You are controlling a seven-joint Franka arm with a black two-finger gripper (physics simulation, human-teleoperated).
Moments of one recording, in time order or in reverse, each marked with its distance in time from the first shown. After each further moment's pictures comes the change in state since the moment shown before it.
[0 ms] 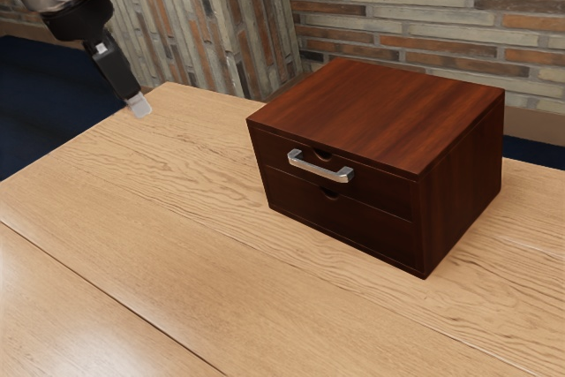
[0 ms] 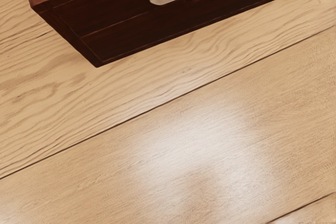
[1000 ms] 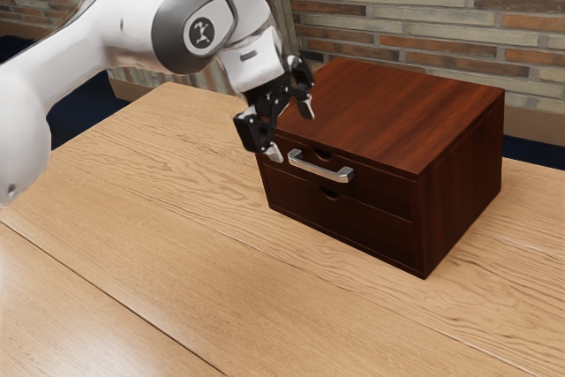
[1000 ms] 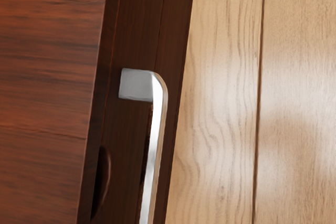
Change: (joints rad) arm -0.115 0.357 -0.051 0.067 -0.033 0.303 0.930
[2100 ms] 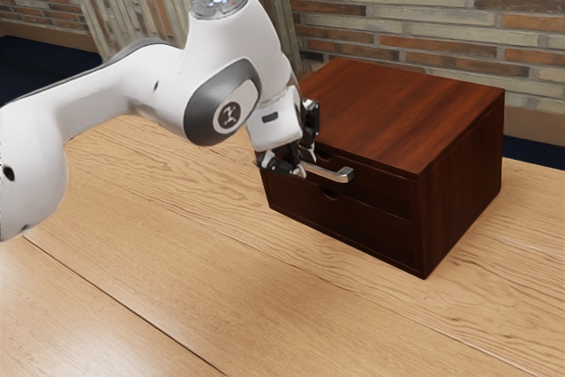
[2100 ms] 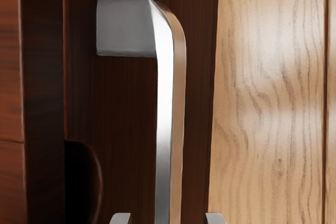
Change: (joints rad) arm -0.132 -0.056 0.106 -0.300 0.138 0.365 -0.012
